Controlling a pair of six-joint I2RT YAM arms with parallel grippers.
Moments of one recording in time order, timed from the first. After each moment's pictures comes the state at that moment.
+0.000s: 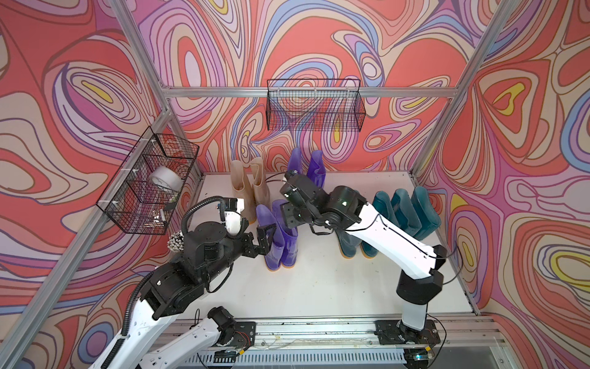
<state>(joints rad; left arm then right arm) -0.70 0.75 1.18 -0.80 -0.13 -0.50 1.04 1.88 2.30 -1.26 0.35 0.50</state>
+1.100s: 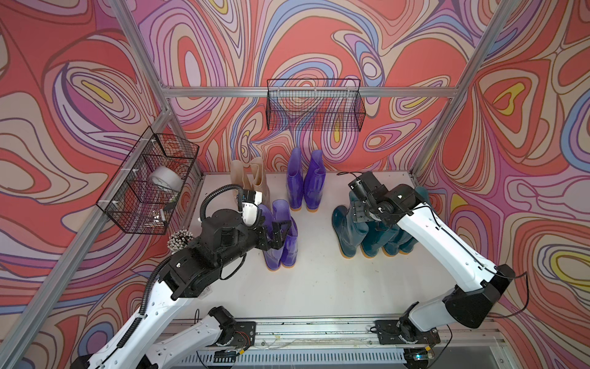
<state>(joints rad) -0.70 0.85 1.20 -0.72 -0.01 -0.50 0.60 1.50 1.66 -1.29 0.49 0.43</state>
